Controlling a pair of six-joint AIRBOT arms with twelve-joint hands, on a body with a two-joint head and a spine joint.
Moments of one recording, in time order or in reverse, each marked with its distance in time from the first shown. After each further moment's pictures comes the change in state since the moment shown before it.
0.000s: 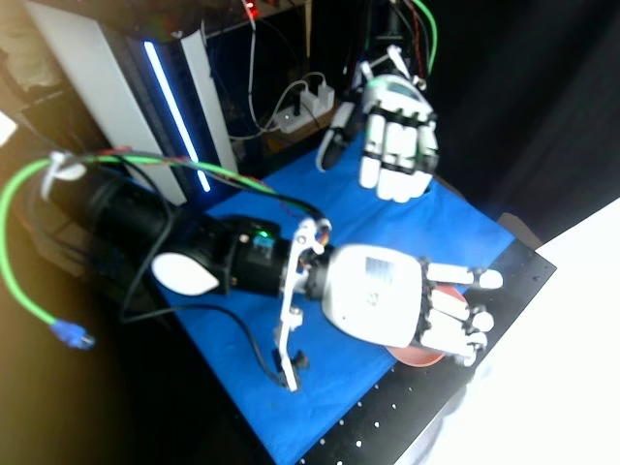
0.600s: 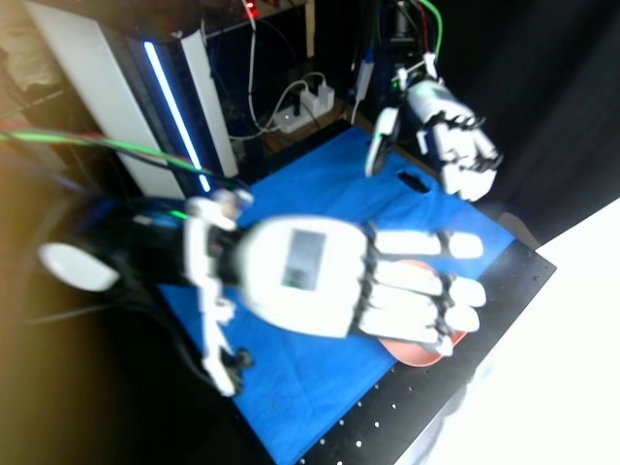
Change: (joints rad) left arm 0.162 0.072 -0.003 -0.324 -0.137 0.026; right arm 0.005 0.308 -0.280 0.065 0.188 0.000
